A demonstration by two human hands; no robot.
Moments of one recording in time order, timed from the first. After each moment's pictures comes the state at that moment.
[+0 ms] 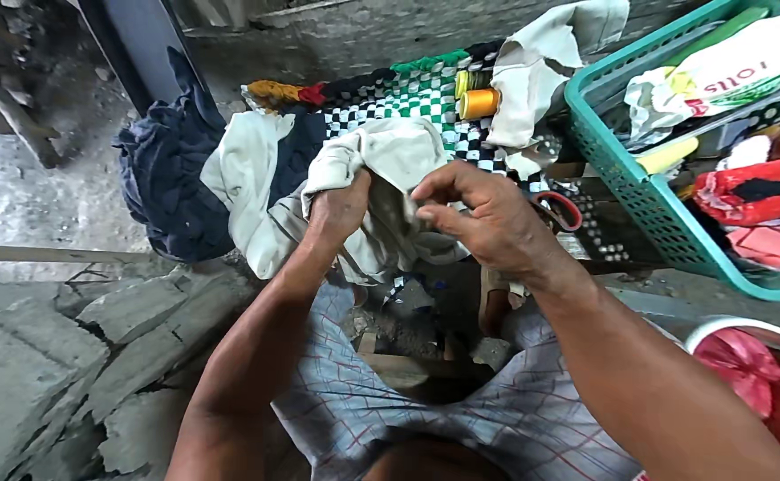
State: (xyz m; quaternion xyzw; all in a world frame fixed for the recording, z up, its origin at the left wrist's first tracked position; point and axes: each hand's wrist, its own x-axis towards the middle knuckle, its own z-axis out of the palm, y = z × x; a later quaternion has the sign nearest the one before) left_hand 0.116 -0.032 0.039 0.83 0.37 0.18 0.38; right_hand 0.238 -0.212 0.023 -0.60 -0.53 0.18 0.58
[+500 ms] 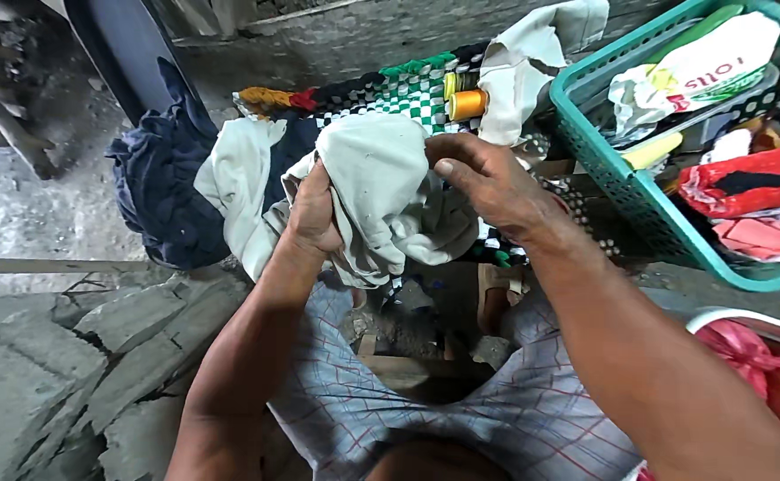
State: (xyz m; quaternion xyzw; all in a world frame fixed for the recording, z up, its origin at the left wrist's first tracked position) left_hand 0.107 -0.019 0.036 0.46 0.15 0.16 0.86; right_hand 0.285 -0.200 -0.002 -0.65 -0.44 0.27 0.56
